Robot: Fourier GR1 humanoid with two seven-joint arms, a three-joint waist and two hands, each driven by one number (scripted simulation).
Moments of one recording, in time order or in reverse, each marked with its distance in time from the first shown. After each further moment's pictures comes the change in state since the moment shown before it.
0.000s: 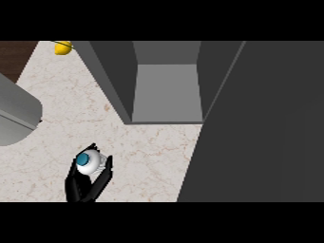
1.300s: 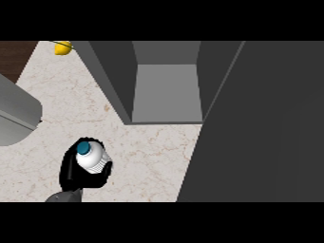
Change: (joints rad) left arm -0.138 0.171 -0.111 0.011 0.015 -0.396 0.100; right arm -0.032 -0.028 0.029 0.033 0.003 -0.046 -0.024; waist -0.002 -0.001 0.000
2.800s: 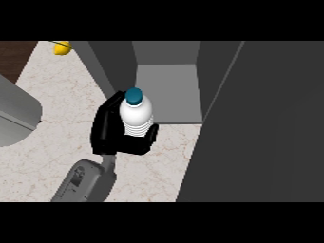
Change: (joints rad) left arm -0.188 -0.148 -0.085 -0.478 -0.172 0.339 0.514; right arm 0.047 -0.026 0.015 0.002 0.001 -0.014 -0.062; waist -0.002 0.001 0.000
